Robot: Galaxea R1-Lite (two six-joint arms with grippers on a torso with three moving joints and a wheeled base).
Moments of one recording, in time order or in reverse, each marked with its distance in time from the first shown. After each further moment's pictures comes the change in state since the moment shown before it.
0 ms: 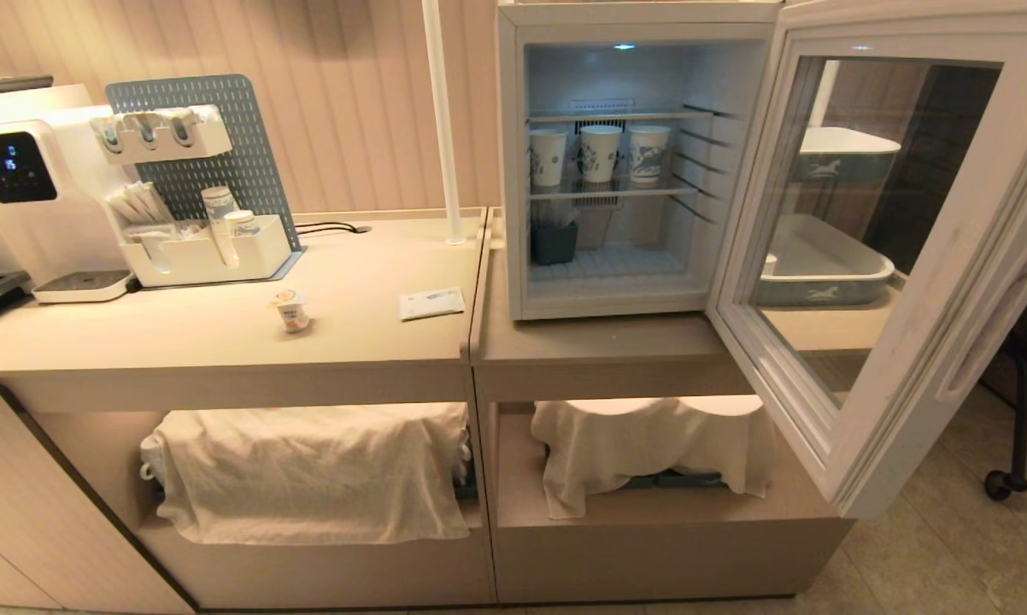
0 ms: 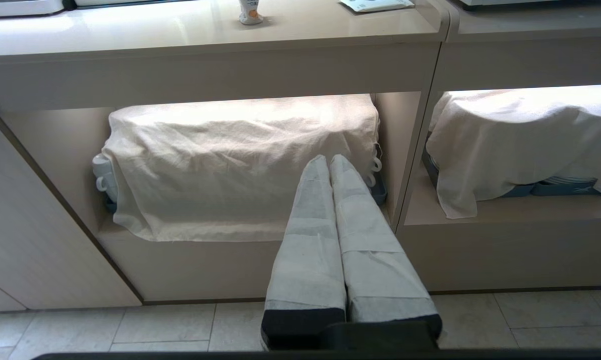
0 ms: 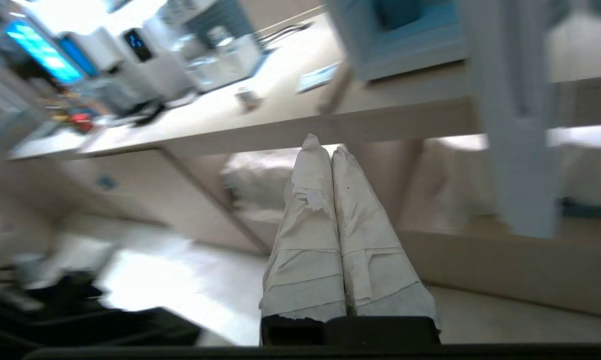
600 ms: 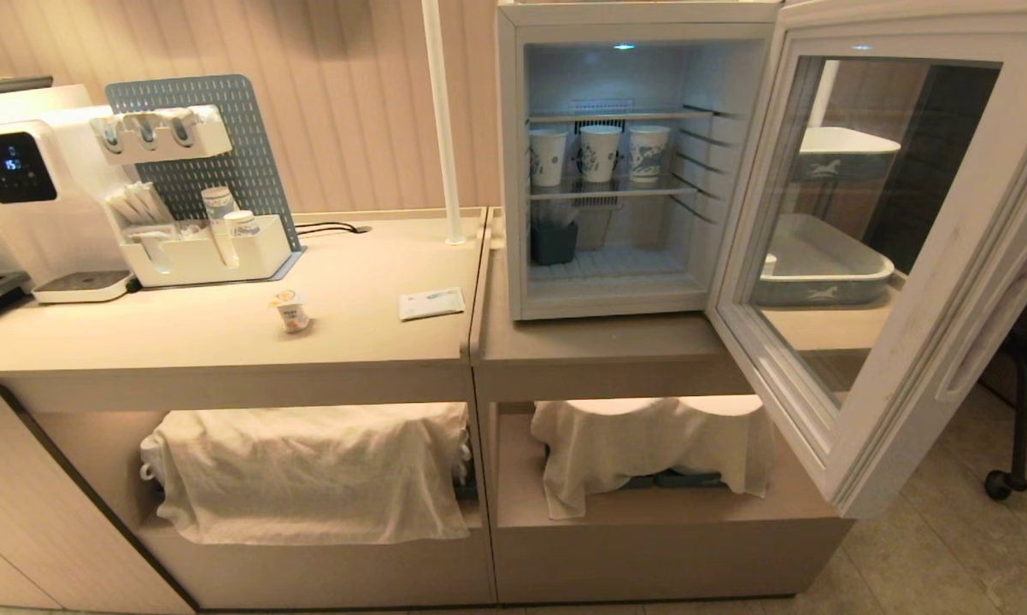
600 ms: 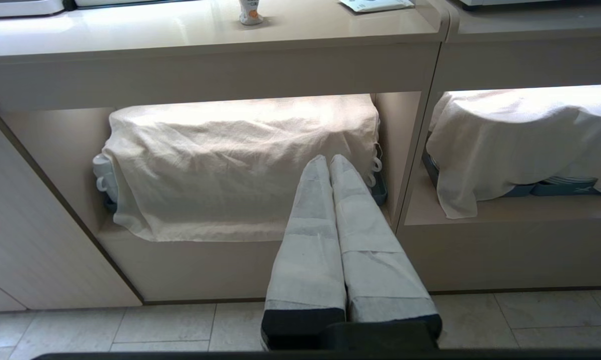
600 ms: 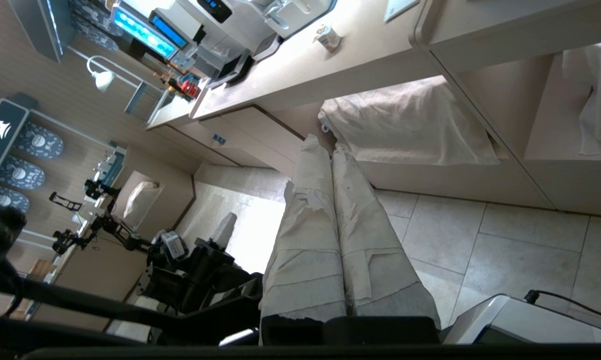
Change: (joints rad) left arm 0.001 0.000 0.000 0.000 0.000 0.000; right arm 0.137 0.254 -0.139 -0.013 0.114 0.285
